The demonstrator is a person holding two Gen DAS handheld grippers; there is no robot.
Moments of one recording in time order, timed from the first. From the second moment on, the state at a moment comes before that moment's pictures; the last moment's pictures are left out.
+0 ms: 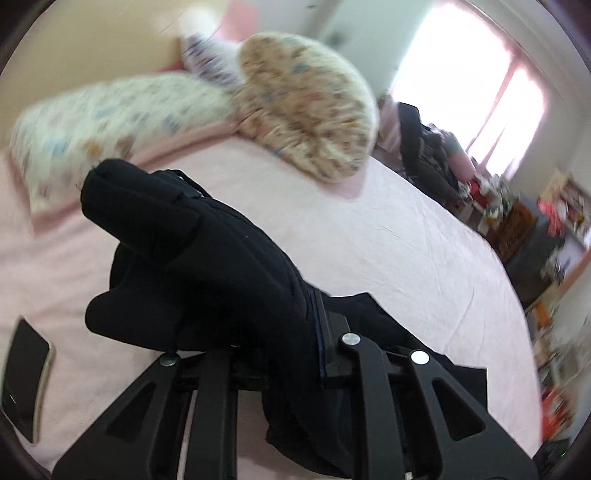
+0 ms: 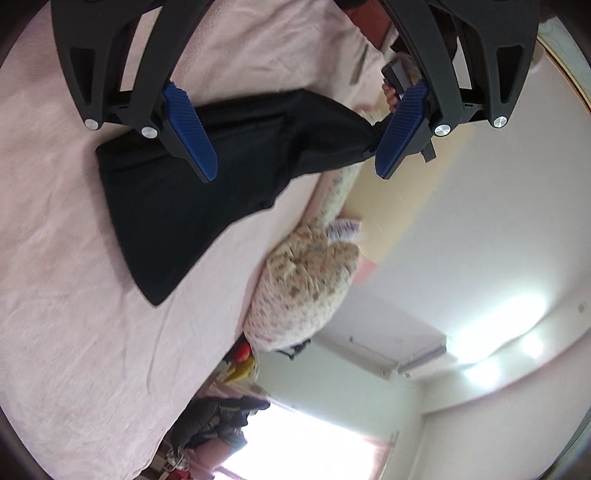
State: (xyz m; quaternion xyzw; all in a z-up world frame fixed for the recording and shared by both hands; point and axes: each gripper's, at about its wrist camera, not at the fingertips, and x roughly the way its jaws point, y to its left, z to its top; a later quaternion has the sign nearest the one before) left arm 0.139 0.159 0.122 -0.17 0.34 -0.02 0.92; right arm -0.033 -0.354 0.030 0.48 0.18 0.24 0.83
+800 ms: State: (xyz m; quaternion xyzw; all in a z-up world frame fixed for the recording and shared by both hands) left arm 0.078 -0.195 0.023 0.18 0.39 -0.17 0.89; right arm -0.066 -0.421 0.043 0.55 0.09 0.21 0.80
